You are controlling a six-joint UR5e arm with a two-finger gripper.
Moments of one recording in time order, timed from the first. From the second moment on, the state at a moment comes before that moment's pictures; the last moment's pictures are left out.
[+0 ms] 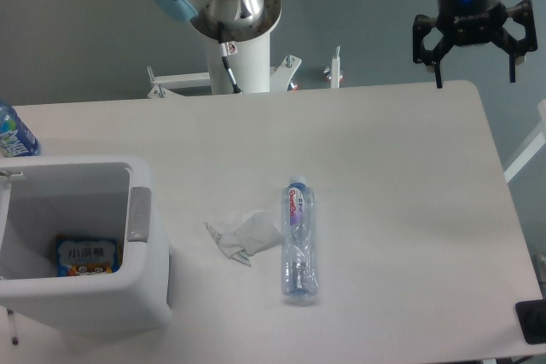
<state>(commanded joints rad) 2.84 -1.62 -1.57 -1.00 1.44 1.10</state>
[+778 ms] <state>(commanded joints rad) 2.80 -1.62 -1.69 -0.89 1.44 1.05</state>
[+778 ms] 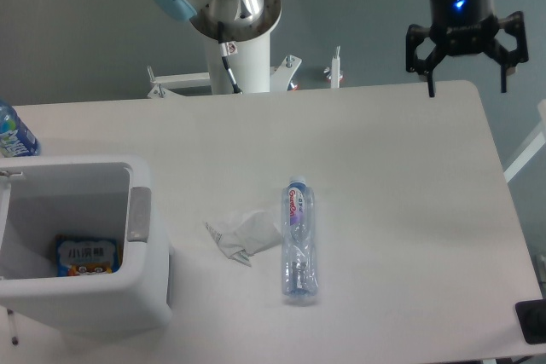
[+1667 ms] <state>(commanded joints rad) 2.59 -1.64 -1.89 -0.88 1.44 1.33</state>
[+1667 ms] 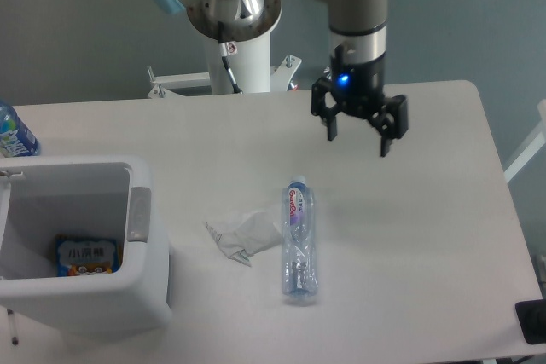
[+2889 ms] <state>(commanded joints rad) 2.33 -1.93 -1.91 -0.79 1.44 1.34</state>
